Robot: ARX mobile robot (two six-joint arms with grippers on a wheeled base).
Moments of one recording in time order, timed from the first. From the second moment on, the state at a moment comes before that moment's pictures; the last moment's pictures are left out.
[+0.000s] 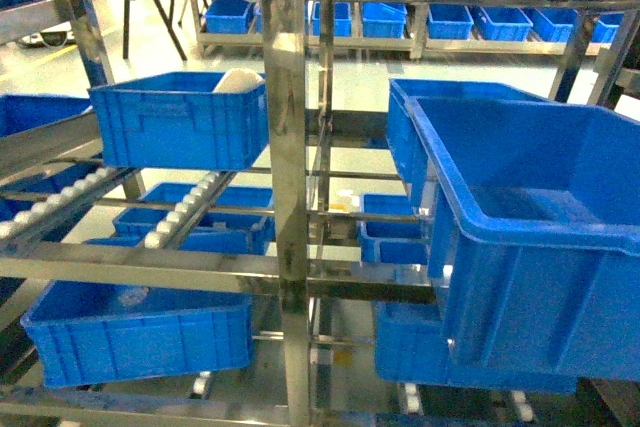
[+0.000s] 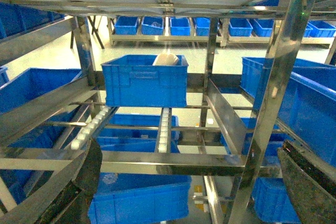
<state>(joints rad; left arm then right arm) 0.00 0.01 0.01 -0.01 0.00 0.00 -0.12 0.58 0.39 0.27 -0.26 0.08</state>
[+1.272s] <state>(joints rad) 0.00 0.01 0.01 0.00 0.00 0.00 -0.16 0.55 0.30 0.09 -0.32 -0.01</state>
